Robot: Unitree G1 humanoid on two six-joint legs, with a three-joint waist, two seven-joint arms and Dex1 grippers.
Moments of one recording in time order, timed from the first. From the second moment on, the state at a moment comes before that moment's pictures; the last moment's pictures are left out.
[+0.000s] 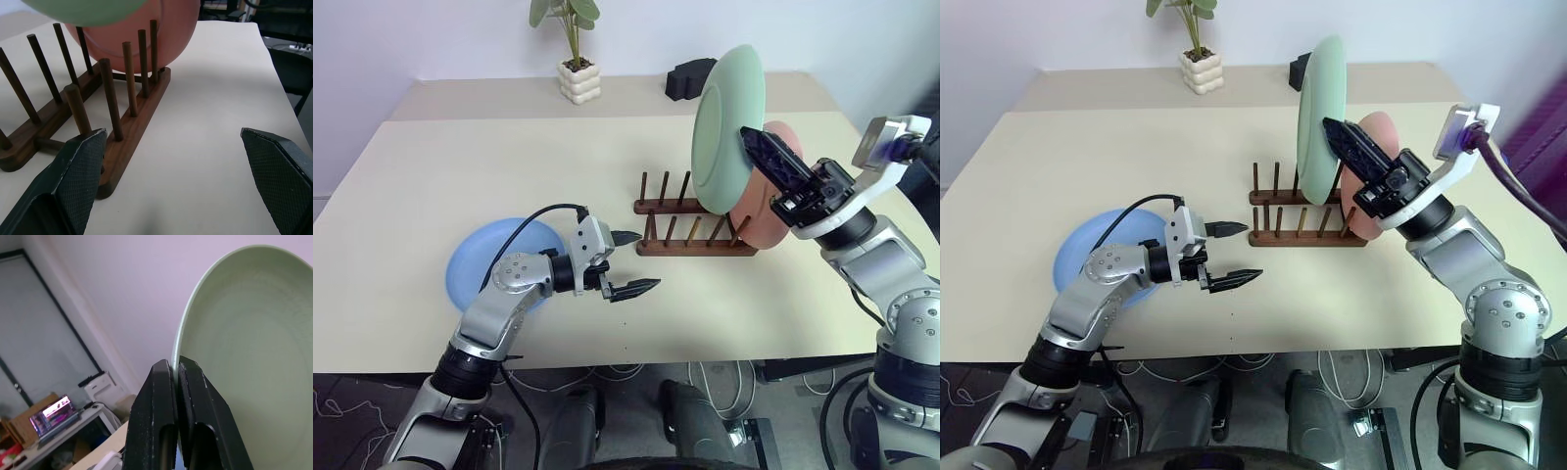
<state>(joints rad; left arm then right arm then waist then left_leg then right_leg) -0.37 0.43 -0.22 -0.20 -0.32 0.34 -0.91 -0.37 -0.56 -0.31 -0.40 1.50 0.67 0.25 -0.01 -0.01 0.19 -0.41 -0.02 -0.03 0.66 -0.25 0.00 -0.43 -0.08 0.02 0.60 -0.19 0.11</state>
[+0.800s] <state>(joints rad) -0.37 0.43 -0.22 -0.20 -0.32 0.34 -0.91 -0.37 -0.55 -0.32 -0.29 1.49 0.71 0.28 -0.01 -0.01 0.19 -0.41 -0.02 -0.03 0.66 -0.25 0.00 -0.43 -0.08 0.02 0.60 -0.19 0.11</state>
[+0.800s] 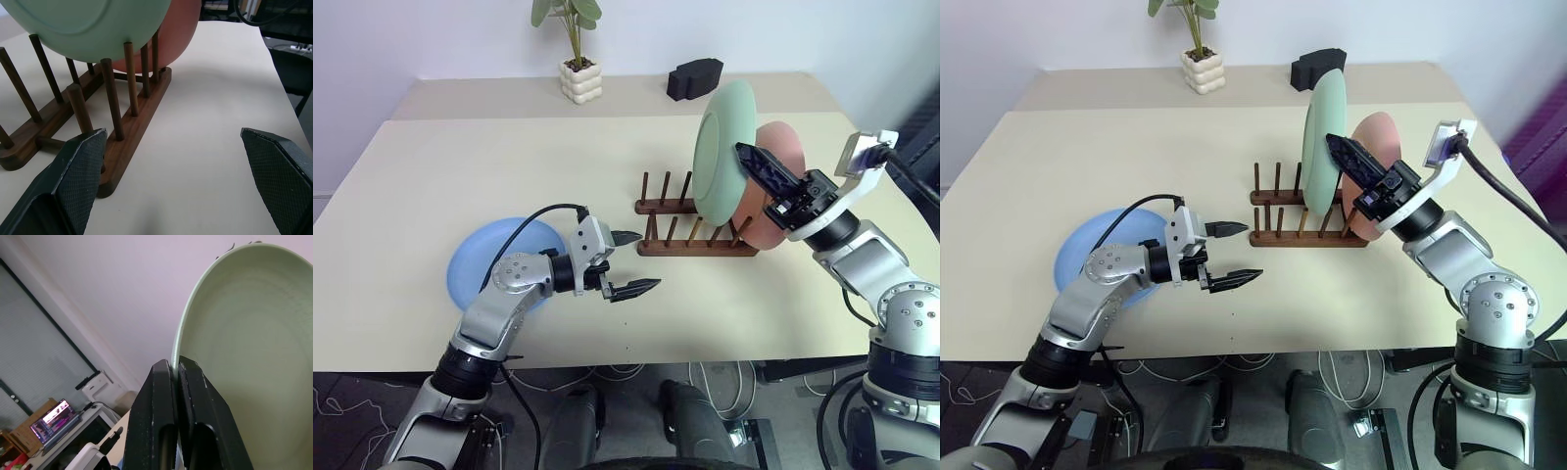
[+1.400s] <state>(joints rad) -0.37 0.43 -0.22 -0.20 -0.32 0.34 -0.91 -0.37 -0.55 -0.32 -0.28 1.41 0.71 0.31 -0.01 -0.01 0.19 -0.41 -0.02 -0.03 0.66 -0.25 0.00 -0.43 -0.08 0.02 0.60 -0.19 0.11</state>
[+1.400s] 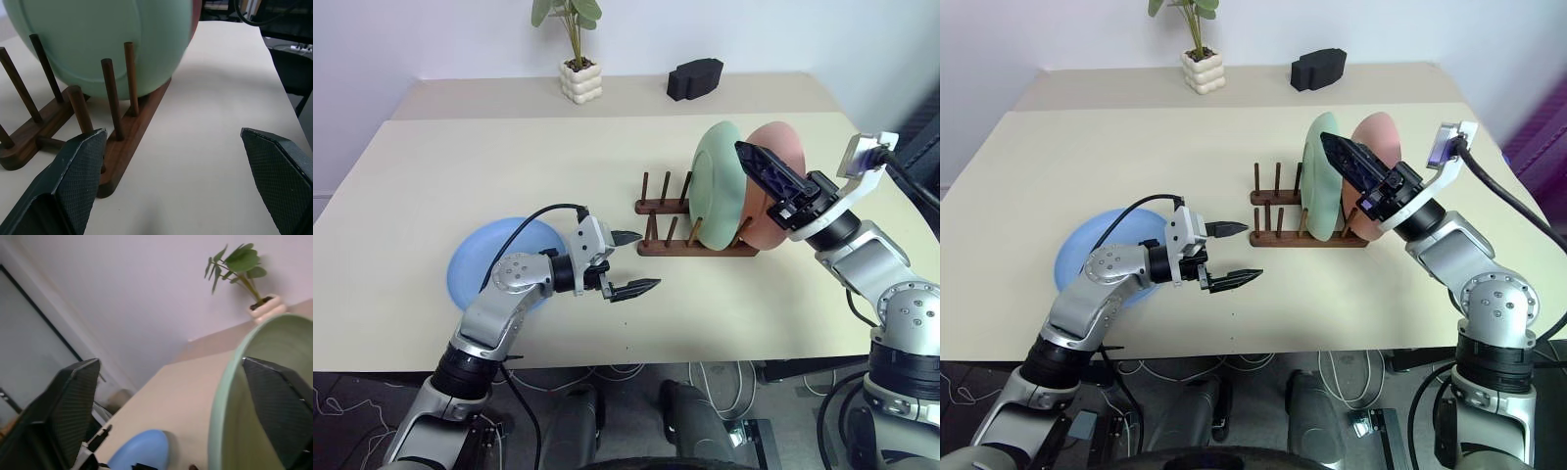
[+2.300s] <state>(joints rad) -0.33 0.68 0.21 -0.16 -0.39 0.53 -0.73 -0.52 -0.80 0.02 -0.48 0.73 0.56 0.74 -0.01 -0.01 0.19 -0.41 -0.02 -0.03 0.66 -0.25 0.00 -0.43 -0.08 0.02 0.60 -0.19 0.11</state>
